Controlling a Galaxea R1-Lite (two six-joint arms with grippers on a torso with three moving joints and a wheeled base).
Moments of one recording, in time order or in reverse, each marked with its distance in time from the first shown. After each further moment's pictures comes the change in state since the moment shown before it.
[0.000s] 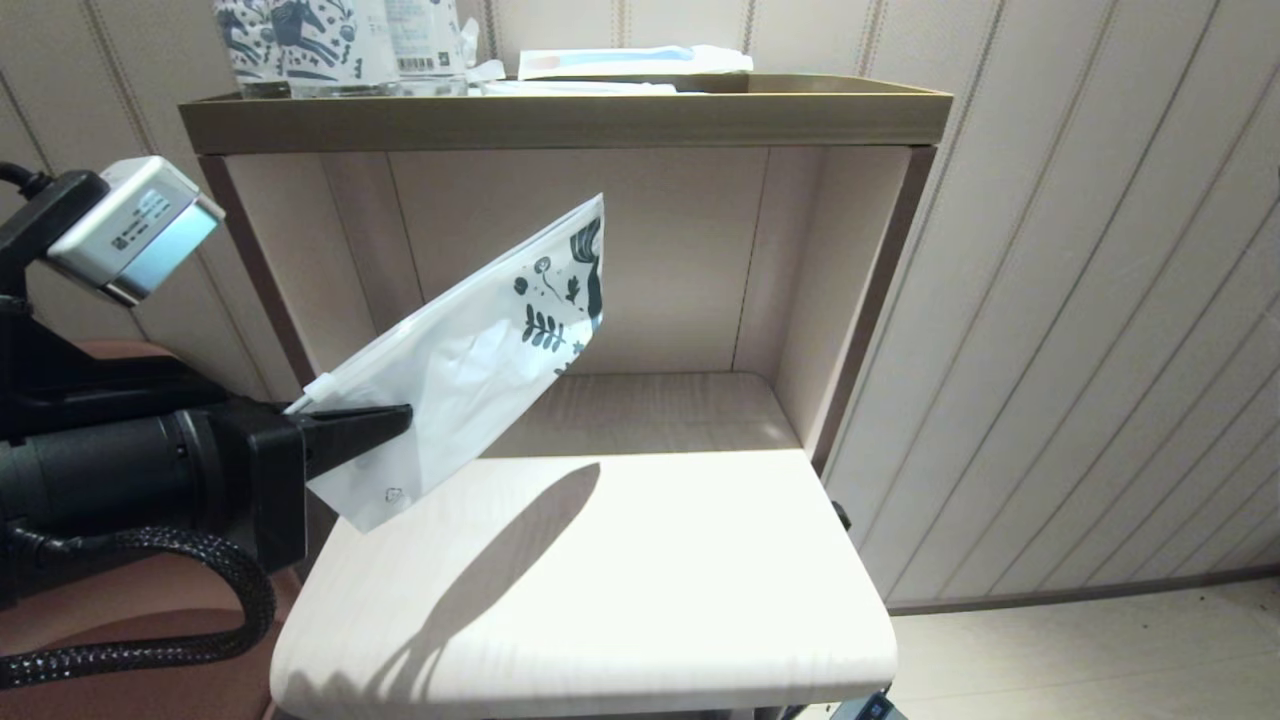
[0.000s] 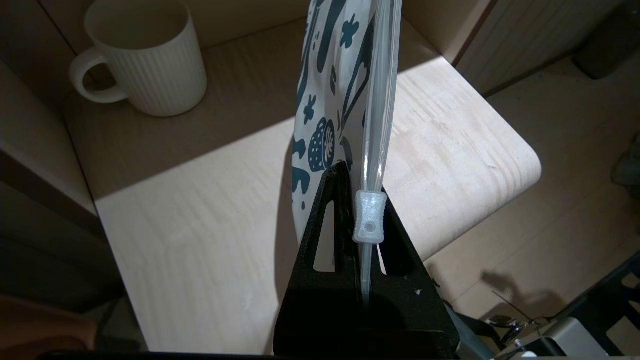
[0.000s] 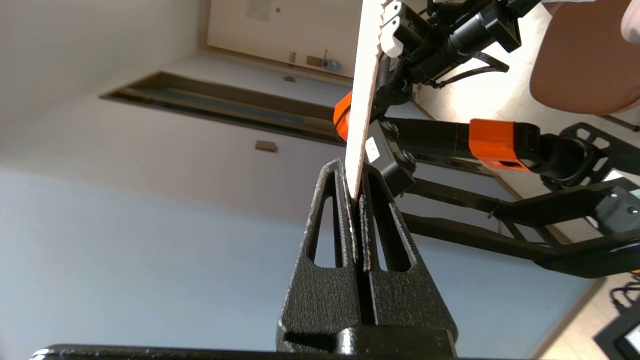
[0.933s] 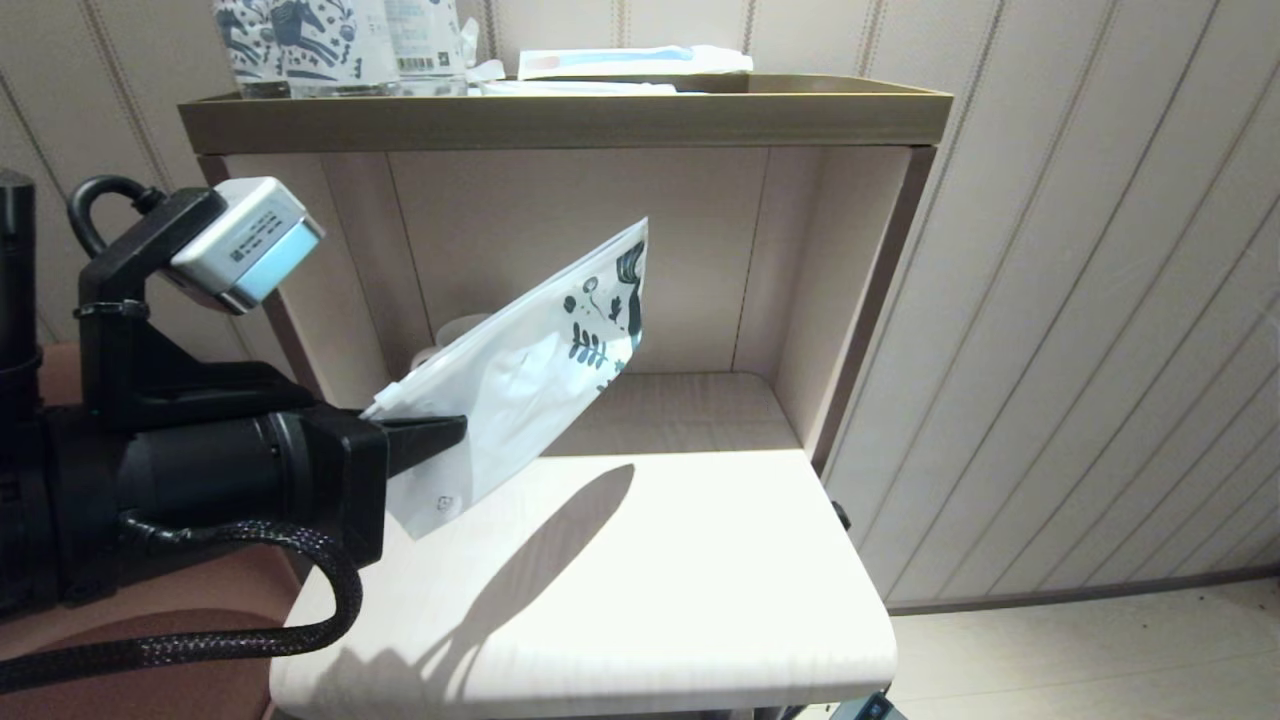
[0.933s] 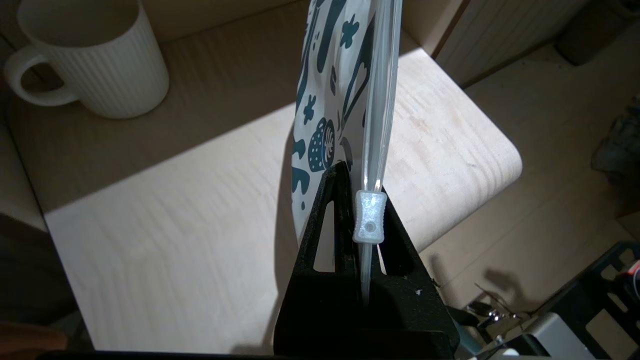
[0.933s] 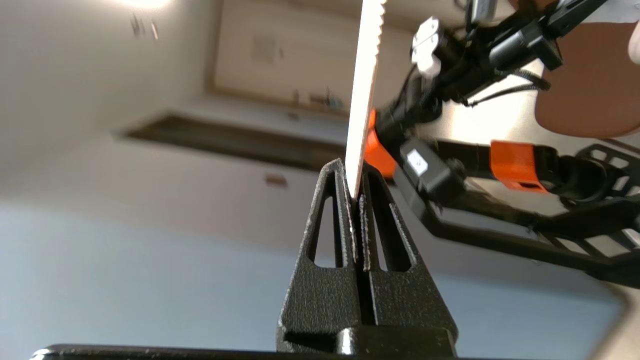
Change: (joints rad) left arm -0.051 0.081 -0.031 -0.015 -0.001 -0.029; right arm -0.153 0.072 -0.085 -0.631 0.002 0.686
